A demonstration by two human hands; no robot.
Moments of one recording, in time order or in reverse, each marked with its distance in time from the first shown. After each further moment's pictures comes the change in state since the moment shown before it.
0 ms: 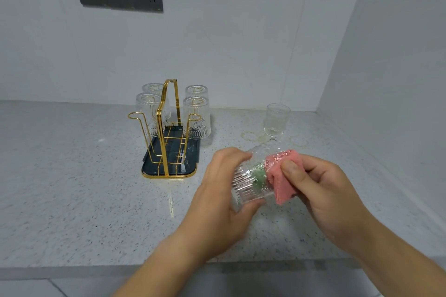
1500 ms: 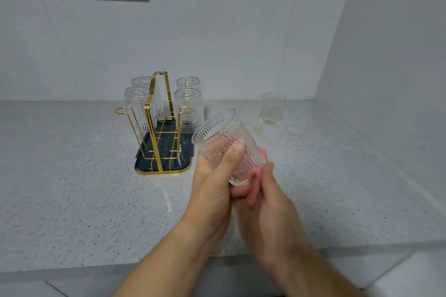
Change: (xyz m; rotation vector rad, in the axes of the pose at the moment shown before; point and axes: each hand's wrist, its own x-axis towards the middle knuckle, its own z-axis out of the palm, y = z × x) left_hand 0.028 0.020 0.024 -1.159 0.257 -0.554; right_hand -0.001 0.048 0.081 0.816 0.180 0.251
